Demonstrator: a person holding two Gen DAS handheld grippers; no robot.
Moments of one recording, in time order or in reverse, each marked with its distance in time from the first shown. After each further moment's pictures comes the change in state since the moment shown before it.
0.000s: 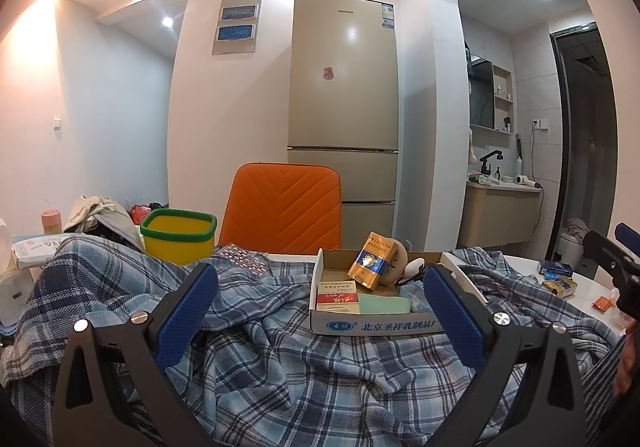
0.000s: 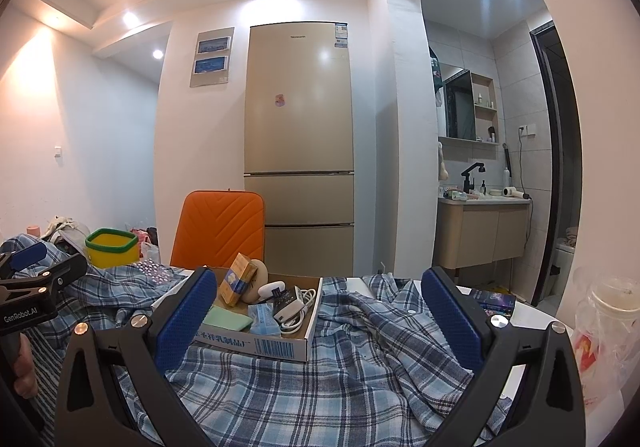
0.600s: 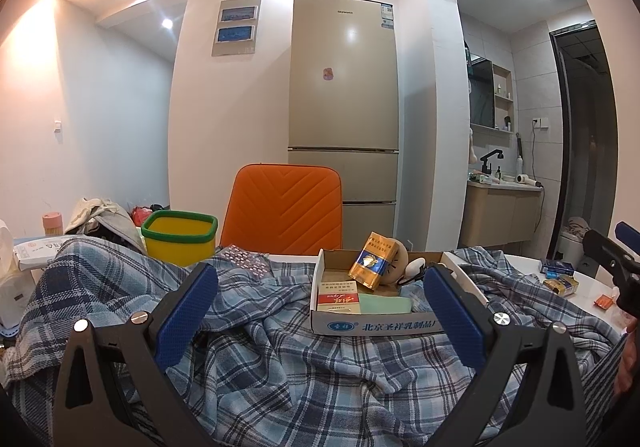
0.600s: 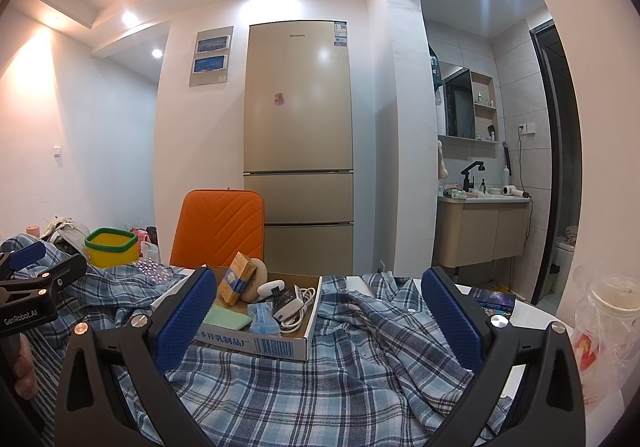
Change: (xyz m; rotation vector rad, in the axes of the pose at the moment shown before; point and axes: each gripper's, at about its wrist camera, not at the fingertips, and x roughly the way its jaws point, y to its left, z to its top) left arm 0.000 -0.003 0.001 0.007 0.000 0.004; right arm -0.001 0.000 0.001 0.002 0.001 0.000
